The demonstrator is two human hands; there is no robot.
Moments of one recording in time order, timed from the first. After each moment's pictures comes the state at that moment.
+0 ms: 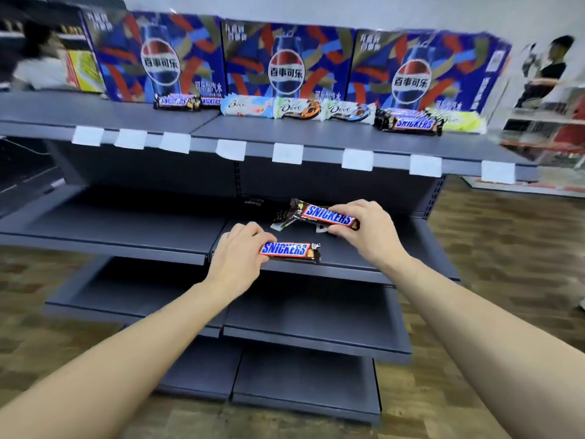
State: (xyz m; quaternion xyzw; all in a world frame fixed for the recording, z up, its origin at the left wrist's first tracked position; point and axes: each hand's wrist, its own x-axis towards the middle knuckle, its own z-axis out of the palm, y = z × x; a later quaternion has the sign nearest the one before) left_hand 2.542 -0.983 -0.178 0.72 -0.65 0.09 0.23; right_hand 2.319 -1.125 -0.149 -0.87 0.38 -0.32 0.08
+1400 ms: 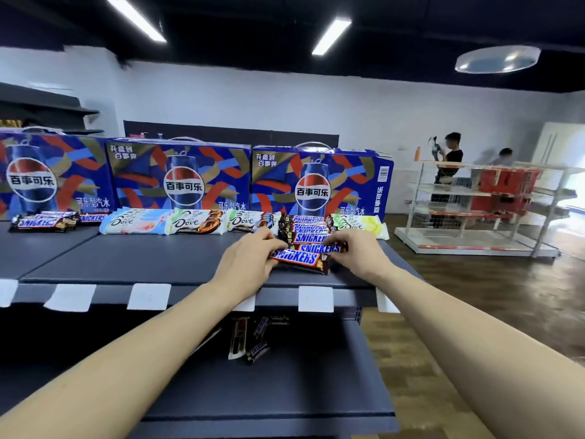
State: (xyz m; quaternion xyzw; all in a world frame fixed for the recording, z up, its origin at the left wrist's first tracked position) left_hand 2.415 -1.235 -0.012 0.62 -0.72 0.14 0.29; right_hand 2.197 -1.340 -0.001 -0.86 0.42 -0.29 0.04
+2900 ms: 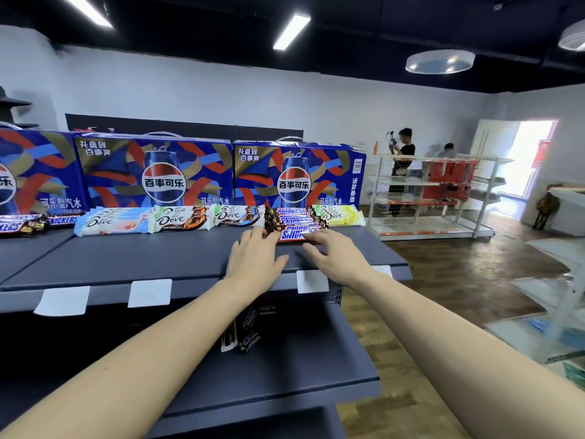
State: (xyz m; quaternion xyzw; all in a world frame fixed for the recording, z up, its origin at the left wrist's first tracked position) left_hand 2.403 -1.234 -0.024 0.67 -0.69 0.12 0.24; right_hand 2.223 -1.282 -0.019 -0.83 0.48 -0.30 0.04
